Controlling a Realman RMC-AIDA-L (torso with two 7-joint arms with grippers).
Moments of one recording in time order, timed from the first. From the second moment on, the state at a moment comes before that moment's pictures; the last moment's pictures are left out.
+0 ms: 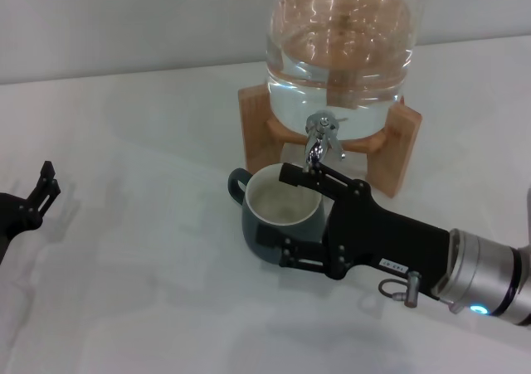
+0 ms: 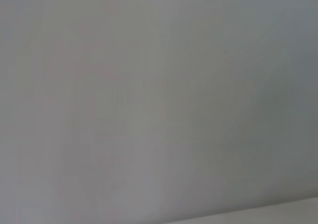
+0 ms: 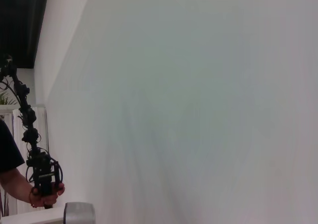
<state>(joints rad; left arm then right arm) -0.44 -2.09 2.78 0.12 -1.24 1.12 -0.09 0.35 2.01 -2.18 -0.38 -0.17 -1.46 0.59</state>
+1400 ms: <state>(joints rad) -0.44 -2.09 2.78 0.12 -1.24 1.12 -0.09 0.35 2.01 -2.12 -0.37 -0.16 -1.46 0.59</state>
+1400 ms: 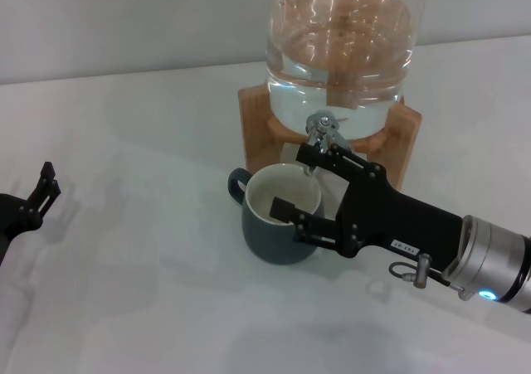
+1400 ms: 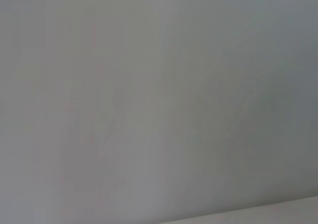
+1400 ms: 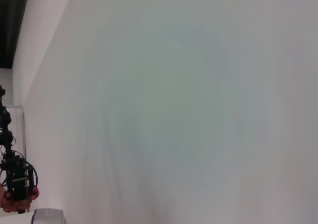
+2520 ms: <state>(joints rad) -0.44 -2.09 2.78 0.12 -1.24 1.11 -0.09 0.36 2.00 -2.08 -0.36 -0.17 -1.46 0.60</state>
